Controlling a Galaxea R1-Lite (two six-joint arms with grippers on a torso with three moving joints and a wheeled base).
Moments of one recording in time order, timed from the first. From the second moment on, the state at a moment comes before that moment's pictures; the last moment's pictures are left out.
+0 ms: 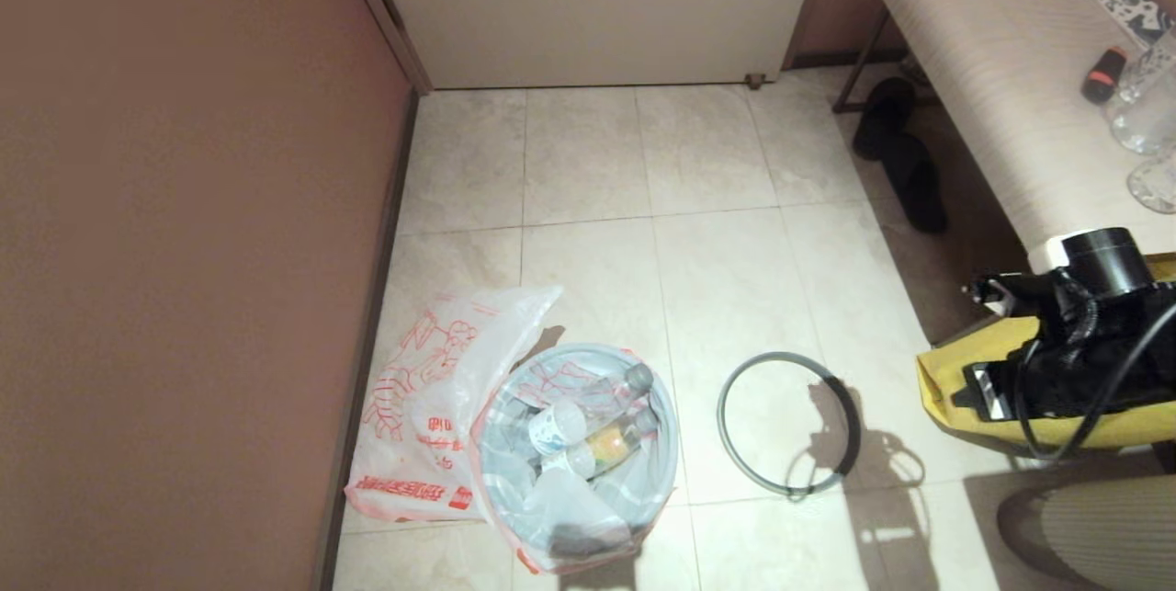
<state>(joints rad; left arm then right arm) 0.00 0.00 0.00 0.01 -0.01 0.00 0.04 1.69 -0.98 0.20 -0.07 0.01</state>
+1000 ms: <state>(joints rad) 0.00 0.00 0.00 0.01 -0.01 0.00 0.46 1.64 -1.05 0.28 0.08 0.29</state>
